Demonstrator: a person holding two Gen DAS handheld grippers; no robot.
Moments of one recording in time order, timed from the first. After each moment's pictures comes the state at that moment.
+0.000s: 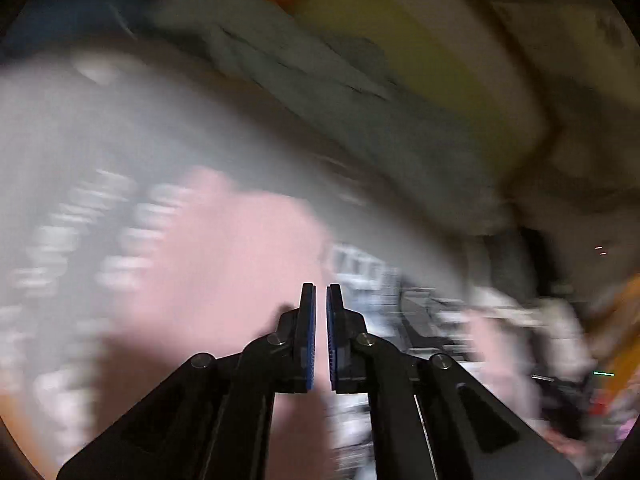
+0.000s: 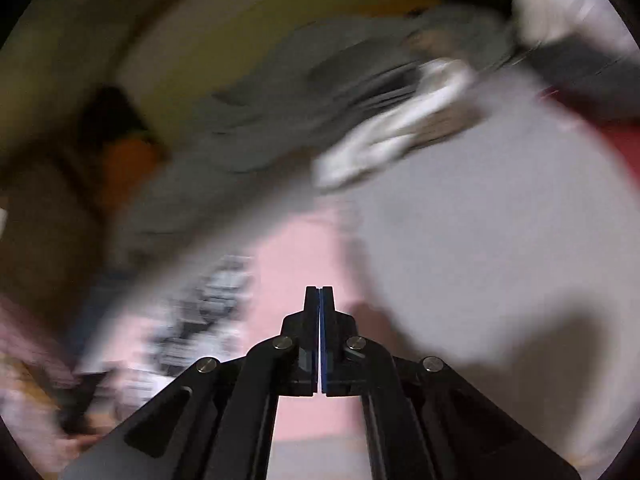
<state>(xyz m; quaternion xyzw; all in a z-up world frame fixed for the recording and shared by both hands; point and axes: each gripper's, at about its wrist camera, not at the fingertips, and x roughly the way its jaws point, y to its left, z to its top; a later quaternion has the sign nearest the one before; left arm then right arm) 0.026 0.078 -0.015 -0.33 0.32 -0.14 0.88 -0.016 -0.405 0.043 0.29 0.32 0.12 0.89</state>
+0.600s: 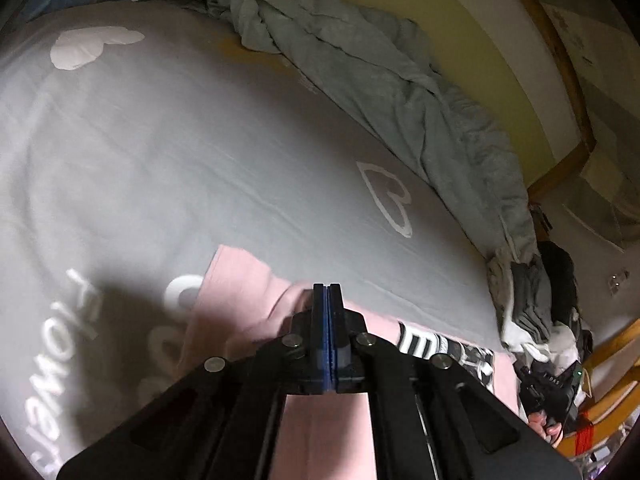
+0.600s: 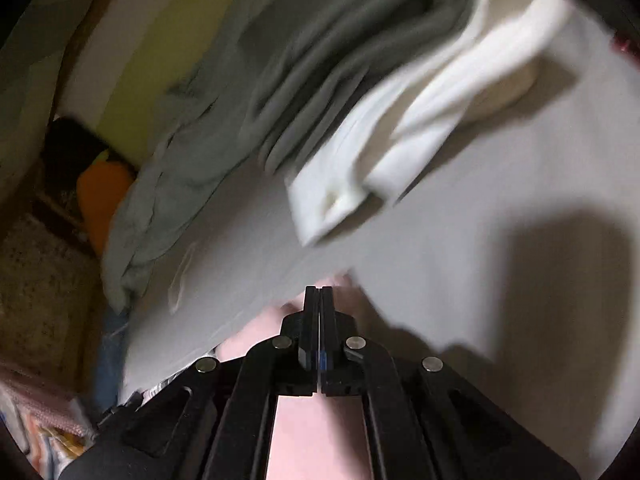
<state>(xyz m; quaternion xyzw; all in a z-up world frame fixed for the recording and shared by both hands) 0.099 0.132 -0.027 -0.33 0.37 -0.09 0.86 0.102 -0.445 0.005 0.37 0.38 0.06 0.85</state>
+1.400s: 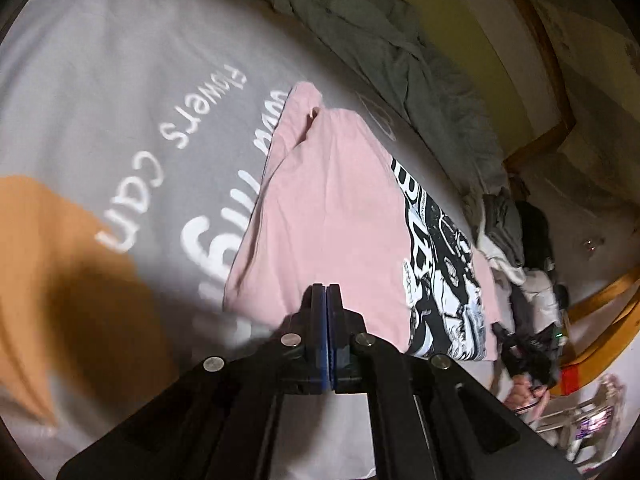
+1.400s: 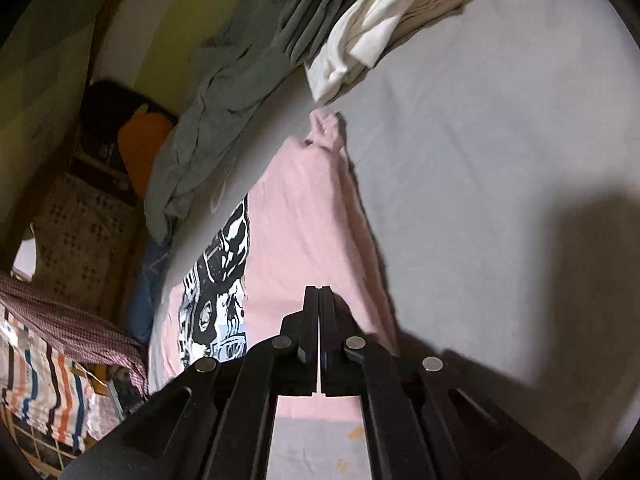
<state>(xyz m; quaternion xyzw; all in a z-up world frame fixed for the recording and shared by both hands) -0.059 0.132 -0.045 -0.34 0.41 -0.11 0.84 -0.012 -0.454 -0.016 0.36 0.43 0.13 0.82</state>
